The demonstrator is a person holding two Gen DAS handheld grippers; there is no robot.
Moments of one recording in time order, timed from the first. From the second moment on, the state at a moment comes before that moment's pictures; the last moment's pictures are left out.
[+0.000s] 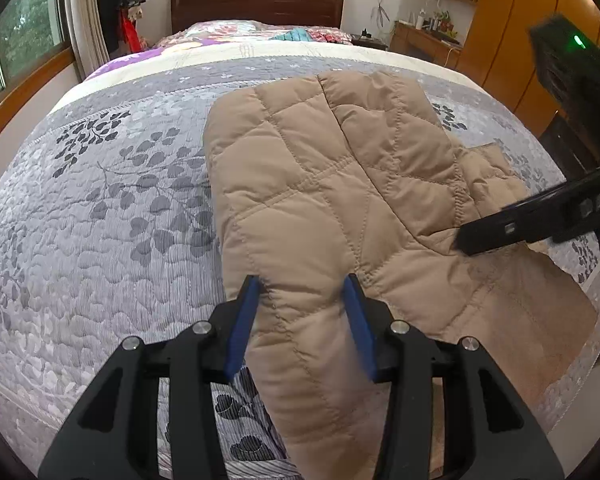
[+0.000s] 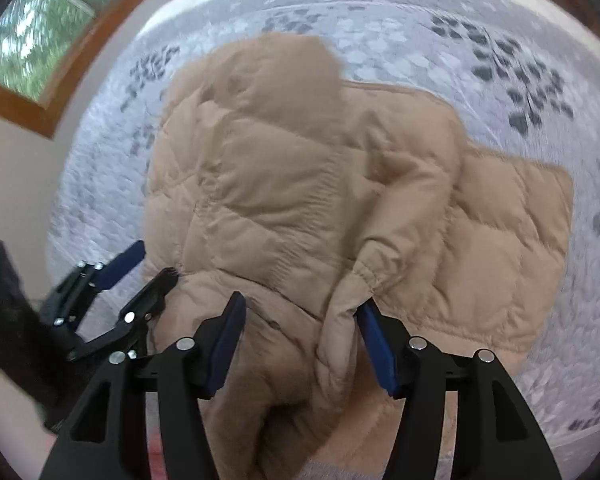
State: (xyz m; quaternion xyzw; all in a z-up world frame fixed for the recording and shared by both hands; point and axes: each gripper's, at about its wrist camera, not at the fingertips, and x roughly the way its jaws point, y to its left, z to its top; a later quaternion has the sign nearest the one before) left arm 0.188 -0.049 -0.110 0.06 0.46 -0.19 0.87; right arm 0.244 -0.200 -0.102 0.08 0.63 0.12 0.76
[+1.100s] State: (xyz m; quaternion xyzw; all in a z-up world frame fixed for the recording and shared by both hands) left arm 0.164 -0.104 -0.096 0.11 0.44 -0.25 0.86; right arm 0.152 -0.289 -0.094 0.03 0.57 0.03 0.82
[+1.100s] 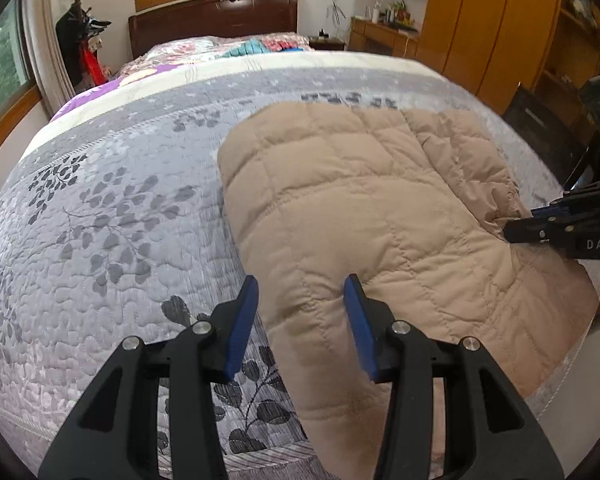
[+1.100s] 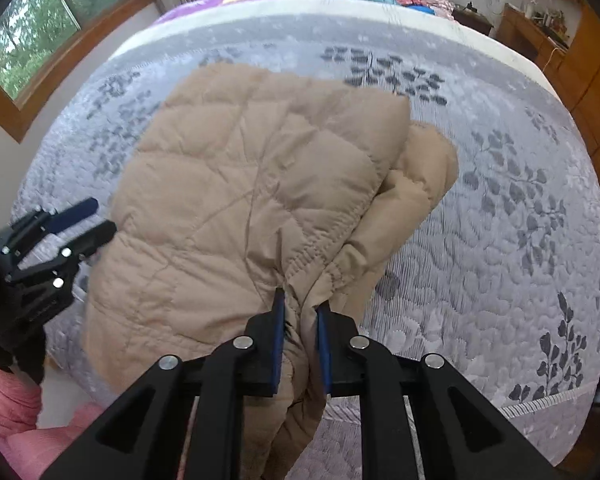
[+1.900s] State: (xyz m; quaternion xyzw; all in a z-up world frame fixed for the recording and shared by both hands) left arm 0.122 -0.094 -0.073 0.12 0.44 -0.23 0.86; right arm 0.102 -0.256 -0.049 -0.03 0.53 0.04 0.84
